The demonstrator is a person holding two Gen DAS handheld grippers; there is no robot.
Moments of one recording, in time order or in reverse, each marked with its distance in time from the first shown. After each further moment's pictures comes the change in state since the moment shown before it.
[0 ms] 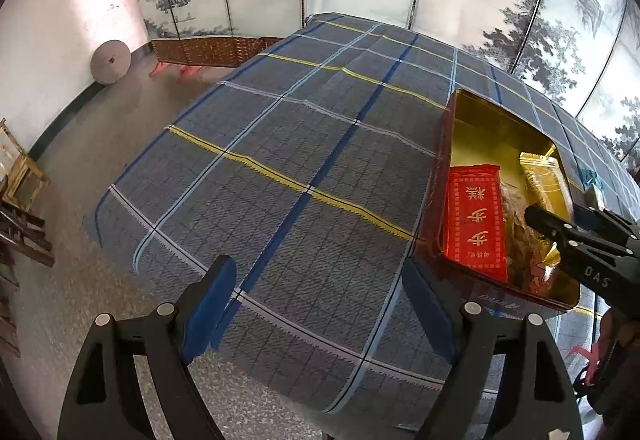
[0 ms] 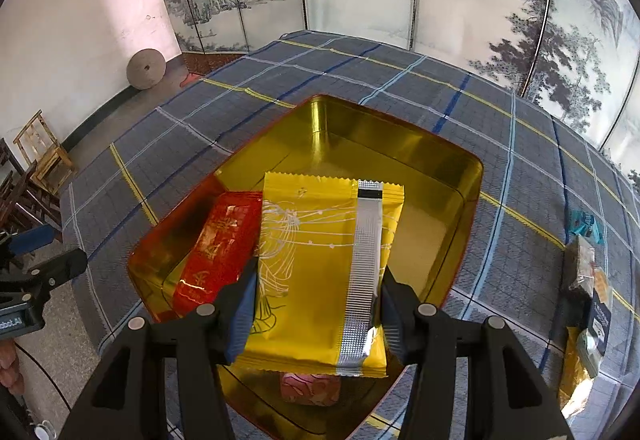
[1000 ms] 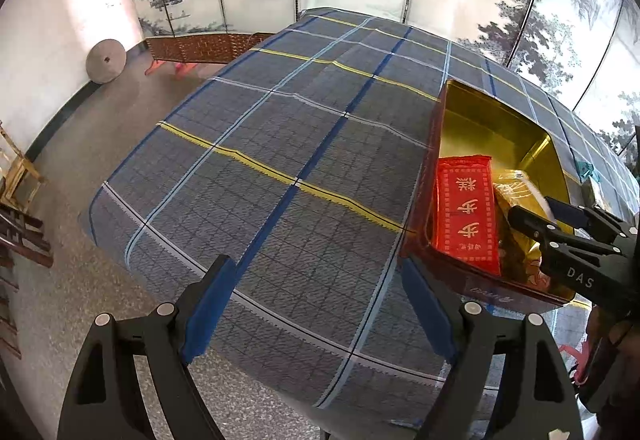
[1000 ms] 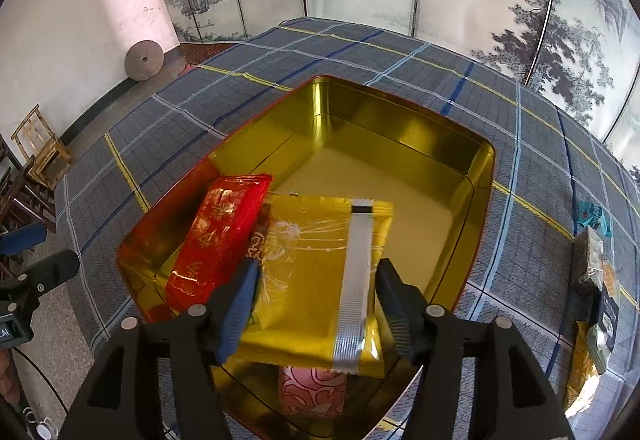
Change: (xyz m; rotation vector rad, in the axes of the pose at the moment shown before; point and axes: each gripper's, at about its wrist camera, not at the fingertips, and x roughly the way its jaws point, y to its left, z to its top) left arm 0.002 -0.010 -0.004 0.012 0.017 -0.011; right arm 0.010 0.001 -0.003 0.007 0.024 -0.009
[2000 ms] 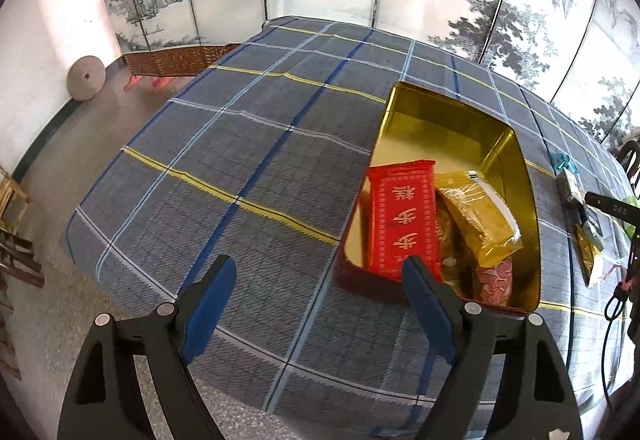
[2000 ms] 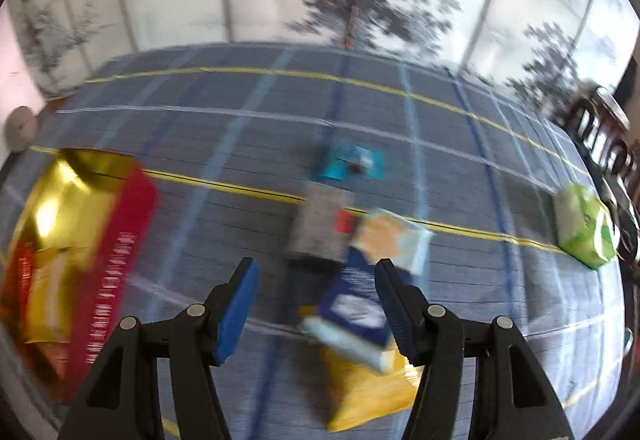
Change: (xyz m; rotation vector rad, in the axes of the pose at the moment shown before) left arm -0.005 -0.046 0.008 0.063 -0.019 -0.052; right arm -0.040 -0.223 -0.022 0.362 0.096 -0.389
